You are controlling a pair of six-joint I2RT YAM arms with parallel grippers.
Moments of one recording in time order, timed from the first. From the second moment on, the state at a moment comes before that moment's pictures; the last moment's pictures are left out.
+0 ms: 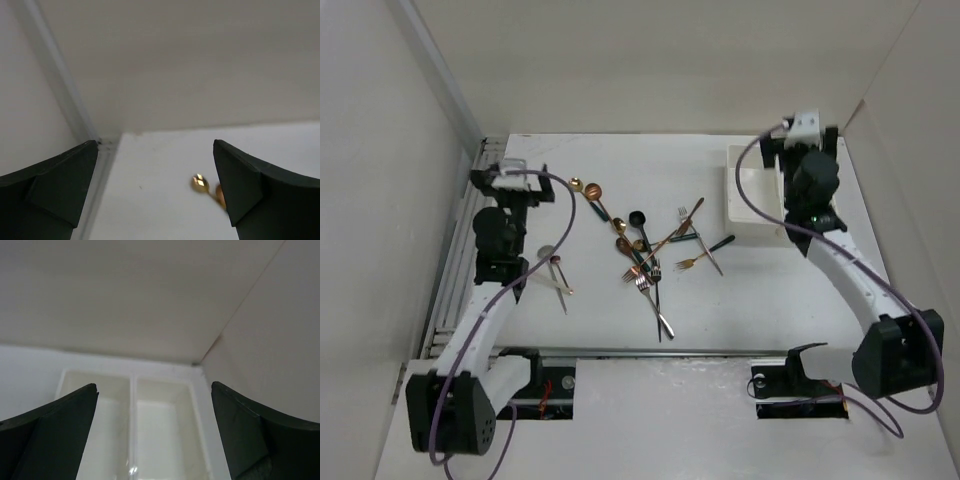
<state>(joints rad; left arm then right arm) -0.07 1.01 0.58 0.61 0.00 0.14 0.18 1.26 0.89 0.44 0.34 -0.32</state>
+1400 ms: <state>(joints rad) 0.01 1.31 0.77 -0.63 -0.03 -0.74 0.71 1.76 1.42 -0.59 0.12 0.13</state>
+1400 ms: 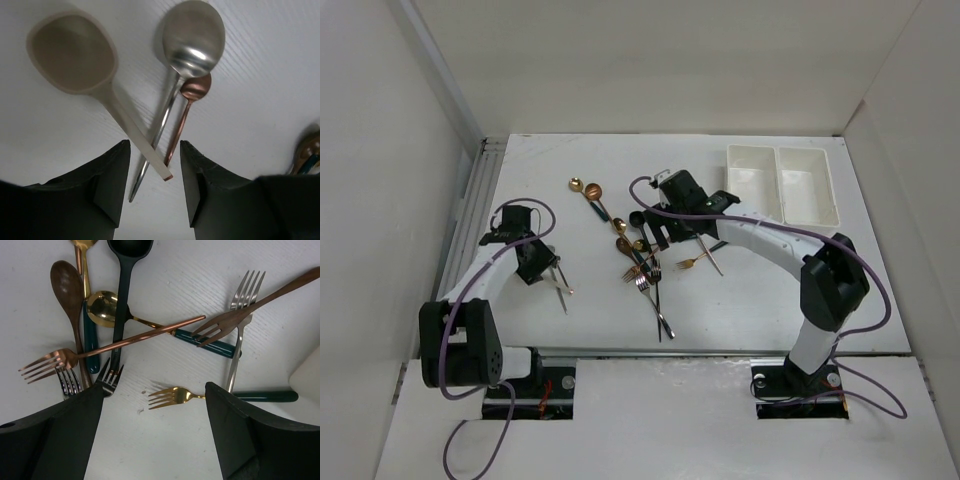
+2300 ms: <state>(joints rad) 0.13 1.43 0.74 -0.52 -0.11 -0.66 0.71 1.73 1.43 -0.55 0.20 0.06</state>
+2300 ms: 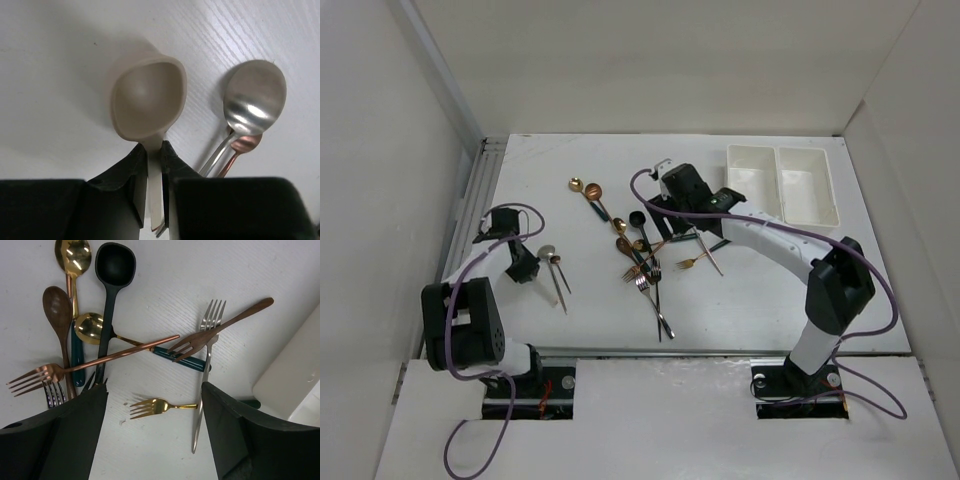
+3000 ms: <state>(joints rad) -0.12 0.99 1.05 -0.03 0.30 -0.45 0.75 1.68 1.71 -0.08 -0.54 0.05</state>
